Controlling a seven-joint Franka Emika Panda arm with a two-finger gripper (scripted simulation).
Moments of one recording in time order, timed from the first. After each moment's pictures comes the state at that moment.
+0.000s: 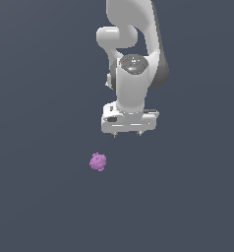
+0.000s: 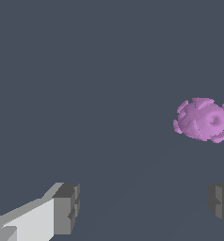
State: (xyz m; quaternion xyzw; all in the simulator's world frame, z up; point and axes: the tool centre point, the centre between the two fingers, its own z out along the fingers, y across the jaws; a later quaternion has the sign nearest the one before) arm 0.004 0.043 0.177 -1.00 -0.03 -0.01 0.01
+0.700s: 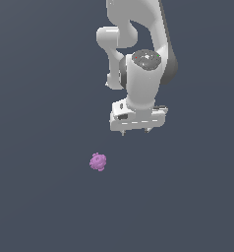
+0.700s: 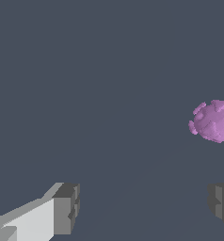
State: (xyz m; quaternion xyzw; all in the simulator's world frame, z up) arm -0.002 0.074 0.186 -1.00 -0.06 -0.01 0.01
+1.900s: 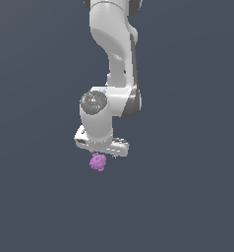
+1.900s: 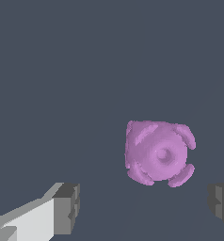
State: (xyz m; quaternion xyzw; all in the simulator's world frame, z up) arm 0.055 -0.056 0.108 -0.99 0.11 0.00 0.00
